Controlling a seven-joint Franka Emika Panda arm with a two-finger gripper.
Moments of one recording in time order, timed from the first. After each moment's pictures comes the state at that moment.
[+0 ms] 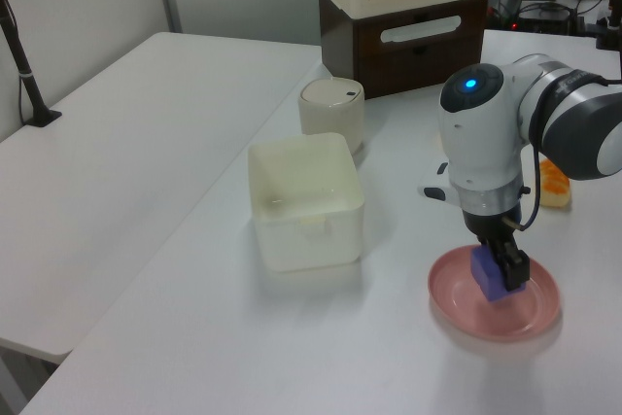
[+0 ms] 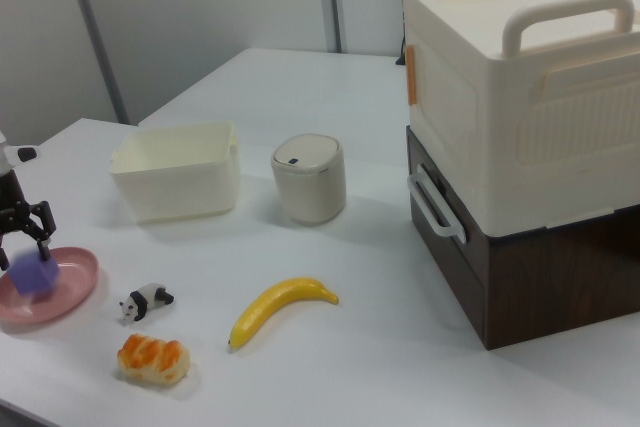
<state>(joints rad) 0.24 0.23 0.50 -1.93 -0.18 1.86 0.17</state>
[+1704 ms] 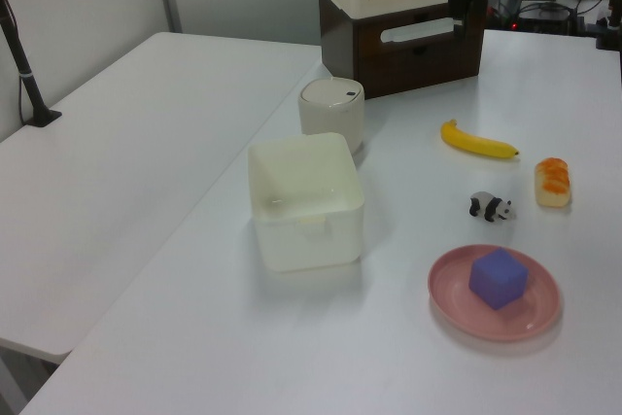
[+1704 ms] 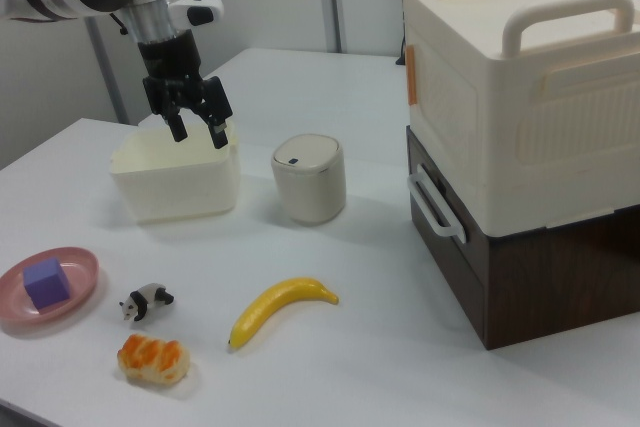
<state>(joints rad) 0.07 0.01 -0.05 -1.63 -0.13 1.63 0.14</state>
